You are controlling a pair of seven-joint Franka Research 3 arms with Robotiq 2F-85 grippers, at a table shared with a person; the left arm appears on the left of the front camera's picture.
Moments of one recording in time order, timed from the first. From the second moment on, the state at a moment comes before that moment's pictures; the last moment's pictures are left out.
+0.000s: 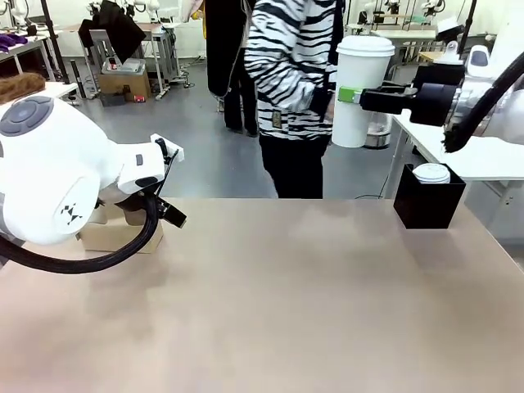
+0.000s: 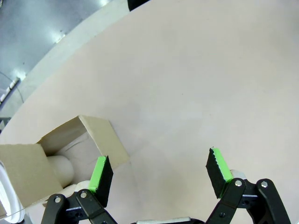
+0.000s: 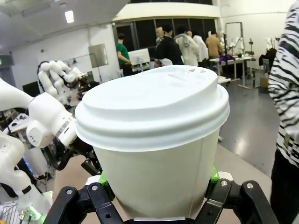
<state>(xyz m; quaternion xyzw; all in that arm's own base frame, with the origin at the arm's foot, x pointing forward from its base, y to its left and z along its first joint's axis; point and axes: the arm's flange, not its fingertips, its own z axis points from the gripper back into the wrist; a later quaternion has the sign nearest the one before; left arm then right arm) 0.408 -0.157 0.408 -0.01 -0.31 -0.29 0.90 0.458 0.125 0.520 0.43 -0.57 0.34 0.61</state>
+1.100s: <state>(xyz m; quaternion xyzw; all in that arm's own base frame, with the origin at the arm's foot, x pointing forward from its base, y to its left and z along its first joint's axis) 0.430 -0.111 0.578 -0.03 -0.24 -0.22 0.95 0.459 0.125 0.522 0.43 -0.57 0.34 0.61</state>
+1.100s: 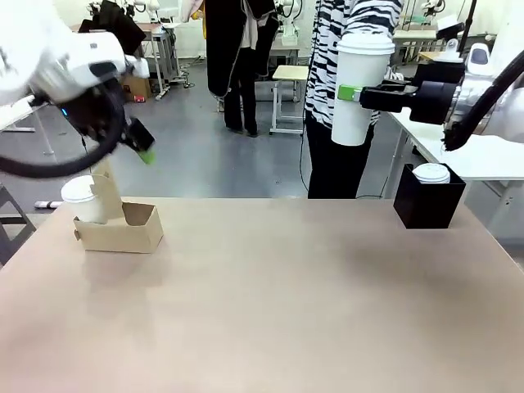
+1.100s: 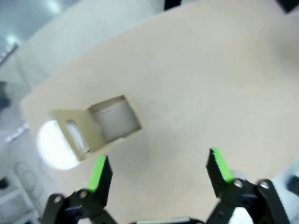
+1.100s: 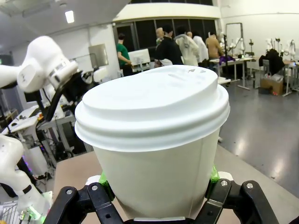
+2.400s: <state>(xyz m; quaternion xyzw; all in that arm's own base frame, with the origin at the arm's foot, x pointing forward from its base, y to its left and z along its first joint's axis) 0.556 -0.037 0.498 0.01 -0.13 -0.04 0.99 0.459 0.126 0.522 0.43 -0.57 0.34 0.61</state>
